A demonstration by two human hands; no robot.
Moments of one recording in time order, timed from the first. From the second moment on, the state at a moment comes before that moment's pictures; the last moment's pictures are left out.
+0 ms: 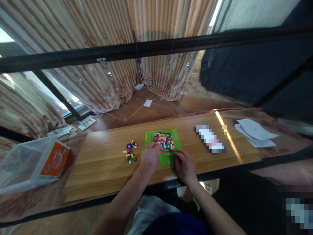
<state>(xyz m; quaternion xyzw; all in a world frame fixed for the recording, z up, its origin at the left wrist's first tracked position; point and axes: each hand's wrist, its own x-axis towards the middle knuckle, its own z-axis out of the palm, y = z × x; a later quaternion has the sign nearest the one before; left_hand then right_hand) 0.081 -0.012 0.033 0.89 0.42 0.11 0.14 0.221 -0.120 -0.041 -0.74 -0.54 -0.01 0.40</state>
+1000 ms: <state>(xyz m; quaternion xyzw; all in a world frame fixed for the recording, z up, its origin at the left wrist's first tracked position) 0.072 -0.017 0.012 0.87 0.42 0.21 0.16 0.220 -0.120 -0.041 -0.75 -0.54 -0.01 0.40</state>
